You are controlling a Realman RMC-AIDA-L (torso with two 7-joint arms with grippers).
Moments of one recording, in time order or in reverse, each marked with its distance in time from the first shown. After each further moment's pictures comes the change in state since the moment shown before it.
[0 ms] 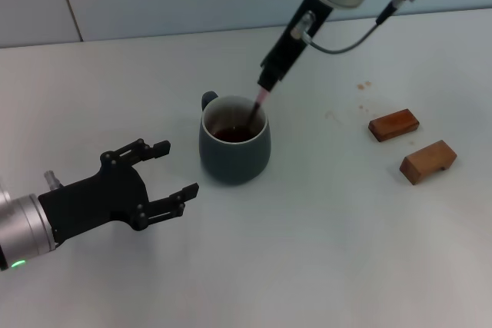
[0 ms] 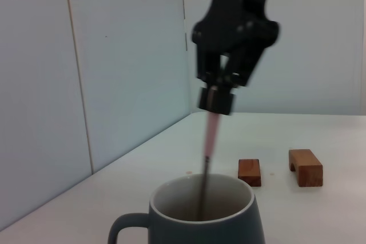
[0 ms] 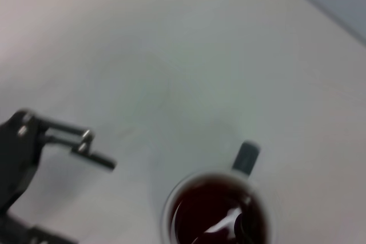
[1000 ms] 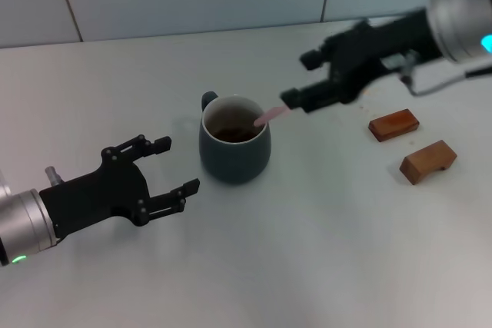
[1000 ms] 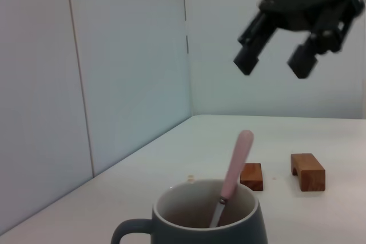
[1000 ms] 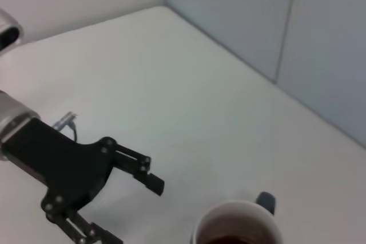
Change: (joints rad) left arm -0.011 0.002 -0.001 -0.001 -0.003 -0.001 -0.011; right arm -0.696 0.015 -0.038 -0.620 0.522 0.077 -0.356
